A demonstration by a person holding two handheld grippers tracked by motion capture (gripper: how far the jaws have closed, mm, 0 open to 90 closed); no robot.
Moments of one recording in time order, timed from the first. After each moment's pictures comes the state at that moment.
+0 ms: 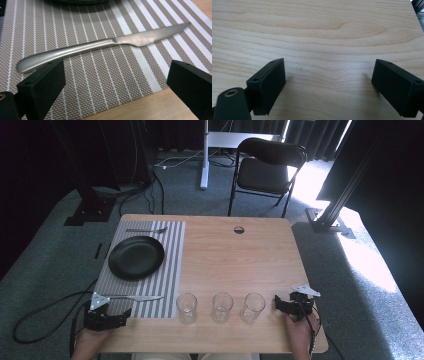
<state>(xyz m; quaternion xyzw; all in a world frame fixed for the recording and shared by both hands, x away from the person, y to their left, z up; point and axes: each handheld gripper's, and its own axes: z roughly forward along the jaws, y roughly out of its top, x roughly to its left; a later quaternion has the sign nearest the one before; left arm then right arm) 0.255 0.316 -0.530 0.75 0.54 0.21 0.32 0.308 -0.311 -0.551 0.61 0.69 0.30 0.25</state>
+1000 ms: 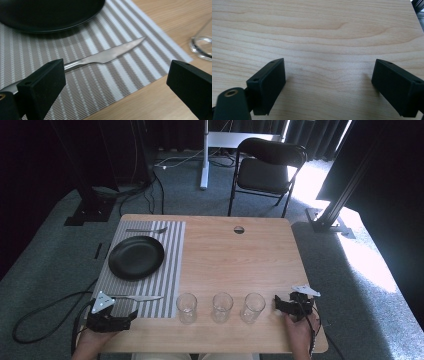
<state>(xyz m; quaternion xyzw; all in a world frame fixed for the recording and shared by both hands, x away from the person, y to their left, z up) 0.244 0.293 -0.499 0.77 0.47 0.21 0.37 0.308 -0.311 -0.551 0.61 0.69 0.30 0.25</state>
